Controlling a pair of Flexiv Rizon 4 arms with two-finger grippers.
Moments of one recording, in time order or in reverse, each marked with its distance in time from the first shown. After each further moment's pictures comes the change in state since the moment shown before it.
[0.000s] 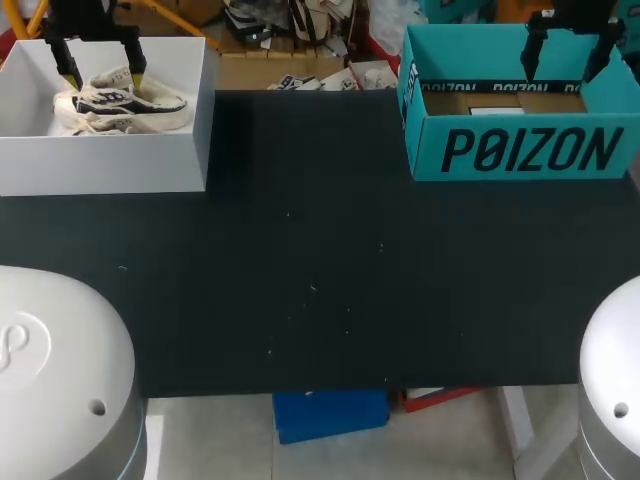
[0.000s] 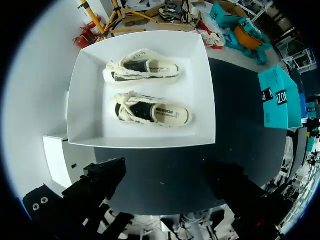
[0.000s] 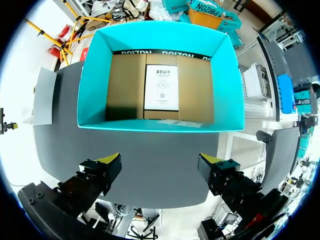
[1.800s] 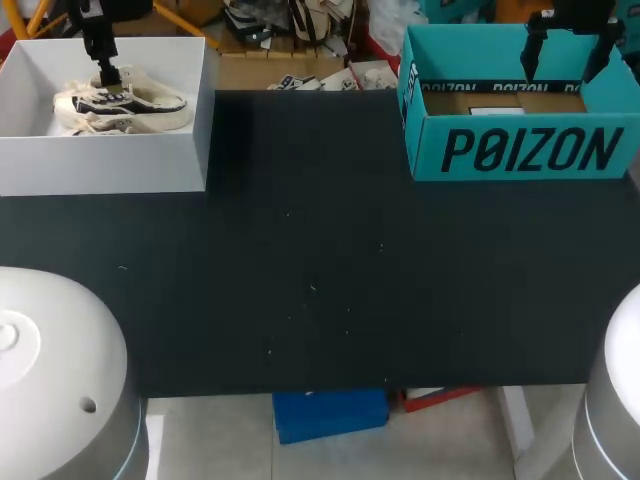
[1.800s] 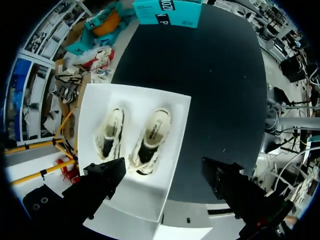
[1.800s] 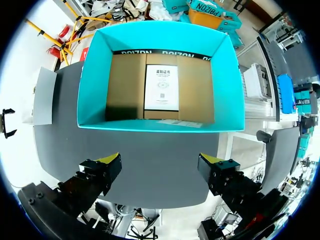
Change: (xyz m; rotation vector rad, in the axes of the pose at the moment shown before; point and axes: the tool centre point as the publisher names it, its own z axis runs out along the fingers) left arm -0.001 -0.031 -0.009 0.073 -0.120 1.358; right arm 0.000 0.000 0.001 0.000 0.001 0.000
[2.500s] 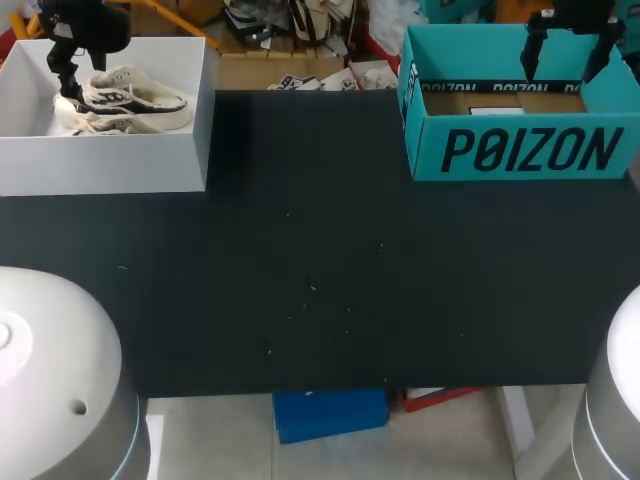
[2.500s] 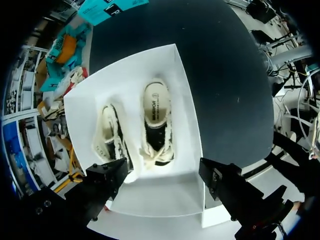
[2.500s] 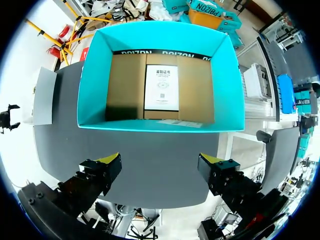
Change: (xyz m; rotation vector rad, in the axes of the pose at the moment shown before) left arm -0.039 0.048 0.055 -0.094 -0.022 0.402; right arm 0.000 0.000 0.000 0.000 -0.001 0.000
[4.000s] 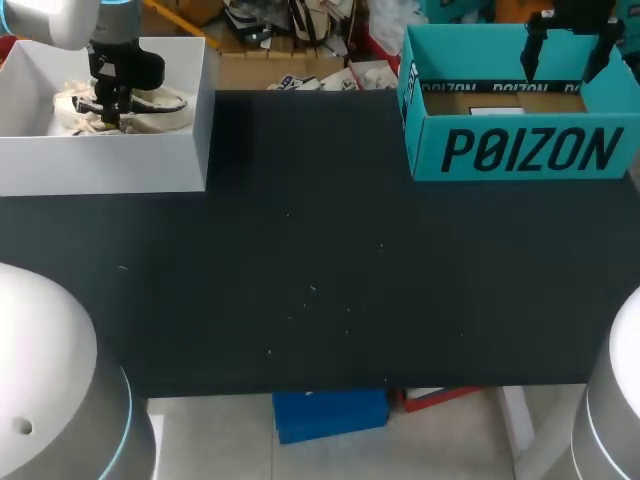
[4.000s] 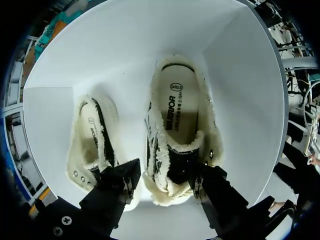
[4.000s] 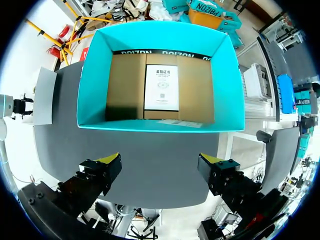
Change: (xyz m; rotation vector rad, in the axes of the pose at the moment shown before) left arm -0.033 -0.021 0.114 -0.045 0.116 -0.032; right arm 0.000 0.000 0.000 0.000 0.000 0.000
